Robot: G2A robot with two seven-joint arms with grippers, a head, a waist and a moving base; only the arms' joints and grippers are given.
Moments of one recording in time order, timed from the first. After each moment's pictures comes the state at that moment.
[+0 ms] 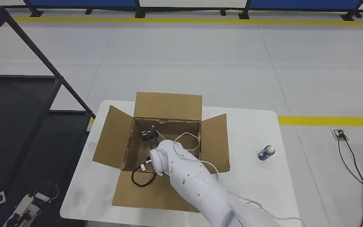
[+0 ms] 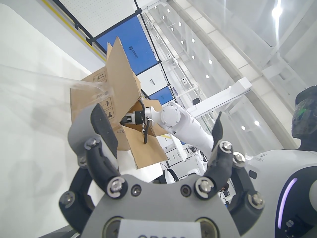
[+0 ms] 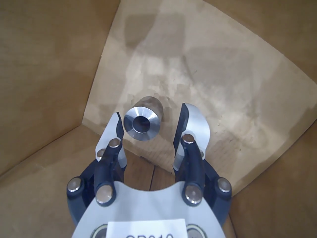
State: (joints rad) left arm 1.78 -1.06 -2.12 -1.53 -0.74 -0.84 -0.98; right arm -0.25 -2.01 0.60 -0.29 -0.75 0.22 0.73
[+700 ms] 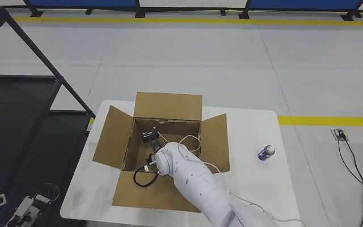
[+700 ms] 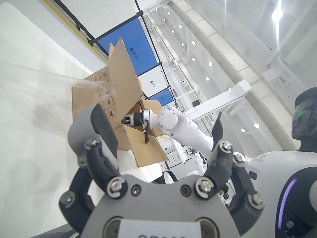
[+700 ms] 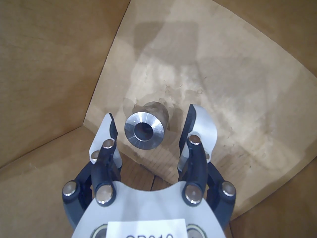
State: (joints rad) left arm 1.79 -1.06 -2.11 -1.53 -0.74 -0.85 -0.97; right arm -0.27 -2.01 0.62 -0.23 -0.74 0.08 0.59
